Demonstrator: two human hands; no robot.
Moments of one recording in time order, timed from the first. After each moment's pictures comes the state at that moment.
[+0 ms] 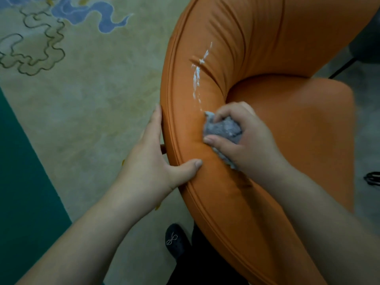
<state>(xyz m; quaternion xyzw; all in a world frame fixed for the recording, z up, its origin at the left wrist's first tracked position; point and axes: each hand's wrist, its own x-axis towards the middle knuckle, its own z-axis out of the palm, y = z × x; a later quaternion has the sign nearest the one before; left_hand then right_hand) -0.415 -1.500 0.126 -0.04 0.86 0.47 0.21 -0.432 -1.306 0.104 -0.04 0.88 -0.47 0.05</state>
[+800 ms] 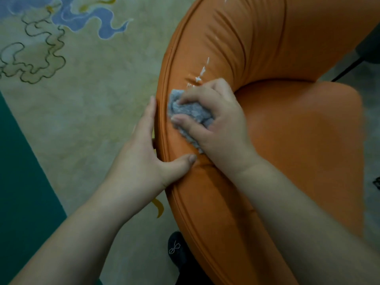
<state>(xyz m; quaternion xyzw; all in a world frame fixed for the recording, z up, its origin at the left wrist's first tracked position) -0.456 -1.496 0.131 -0.04 0.85 0.48 0.20 -0.491 -1.342 0.107 -0.06 0.87 -0.49 -0.08</state>
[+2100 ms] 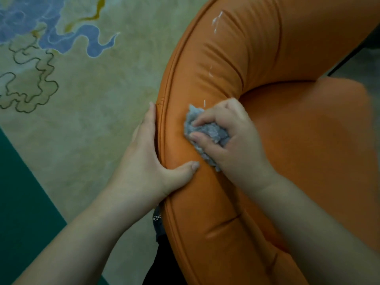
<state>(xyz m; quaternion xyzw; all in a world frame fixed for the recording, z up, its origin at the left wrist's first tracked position) -0.545 -1.490 0.133 0.03 0.88 0.42 0.23 -0.538 -1.317 0.092 -0.01 0.86 -0.50 -0.08</state>
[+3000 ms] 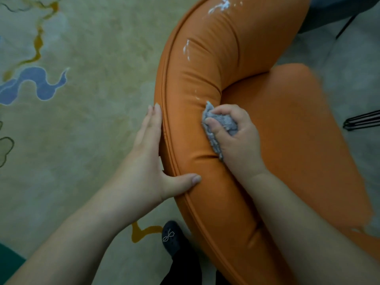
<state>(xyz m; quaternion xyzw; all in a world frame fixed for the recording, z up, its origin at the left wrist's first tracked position) -0.620 -1.515 0.135 0.22 0.85 0.35 0.32 -0.559 -1.339 0.095 0.28 0.78 -0.54 -0.16</state>
